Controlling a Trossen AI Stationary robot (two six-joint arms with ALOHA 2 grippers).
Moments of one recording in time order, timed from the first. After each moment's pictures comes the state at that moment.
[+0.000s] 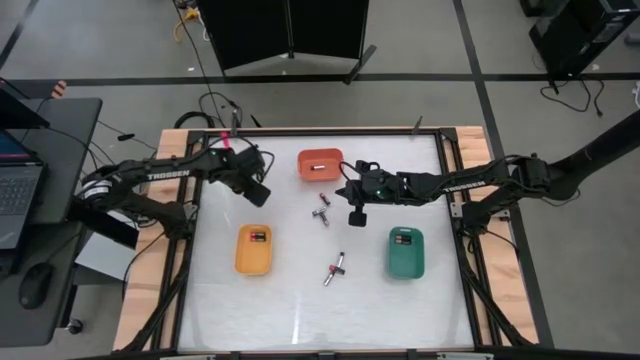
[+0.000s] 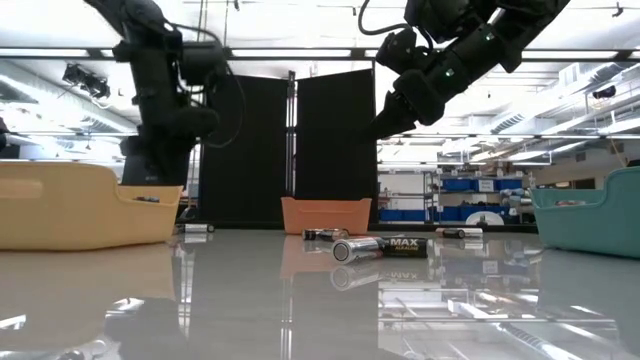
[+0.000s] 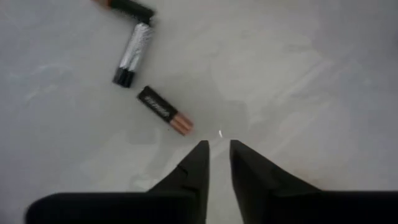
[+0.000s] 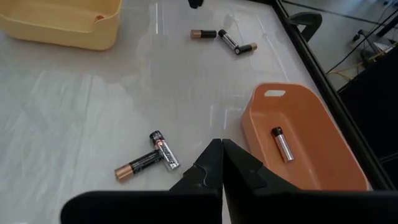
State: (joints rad) left arm 0.45 1.28 0.80 -0.79 -0.03 -0.51; right arm -0.10 1.47 0.81 0.07 0.19 -0.18
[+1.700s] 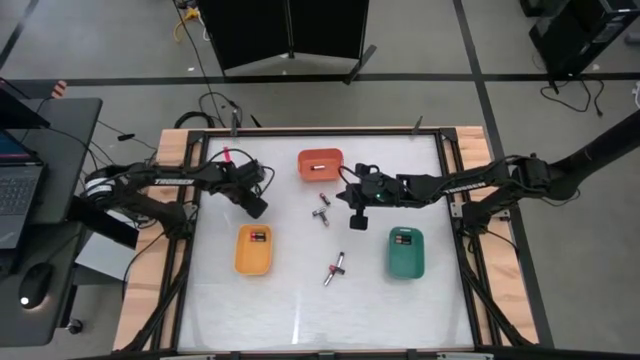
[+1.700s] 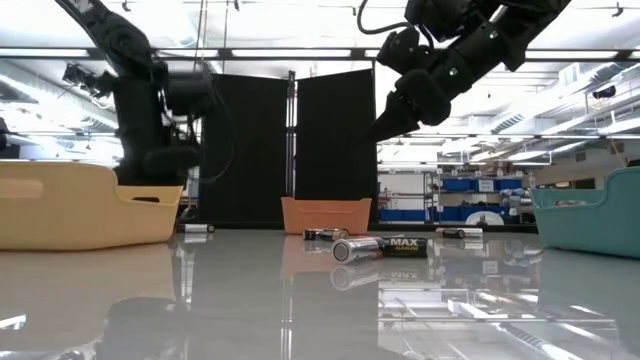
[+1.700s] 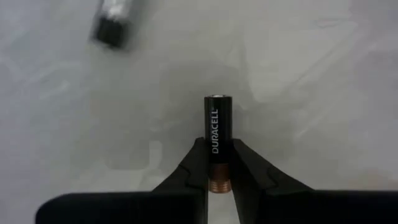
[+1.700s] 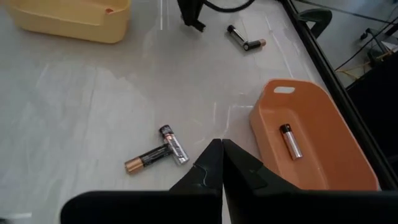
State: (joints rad) left arm 0.42 1.31 0.61 -0.59 -0.05 -0.45; right arm -0.07 1.47 0.81 0.05 0.19 -0.18
